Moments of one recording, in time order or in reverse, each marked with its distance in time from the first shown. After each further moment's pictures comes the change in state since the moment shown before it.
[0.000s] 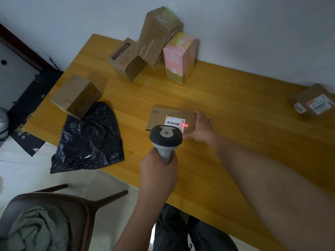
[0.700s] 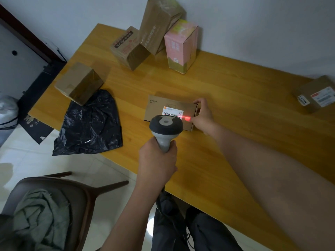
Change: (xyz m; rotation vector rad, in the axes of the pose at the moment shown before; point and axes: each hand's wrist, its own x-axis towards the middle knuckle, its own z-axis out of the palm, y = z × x) left_hand -0.019 -0.005 0.013 -0.017 -0.002 0.006; right_hand -0.014 0.007 -0.006 0.480 0.068 -0.052
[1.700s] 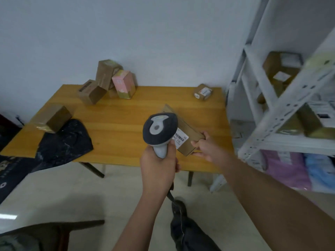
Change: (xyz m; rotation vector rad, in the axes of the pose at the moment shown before) left_hand -0.299 -0.065 0.029 -0.363 -0.152 0.511; right_hand -0.344 0.126 -0.119 0.708 0.240 0.192
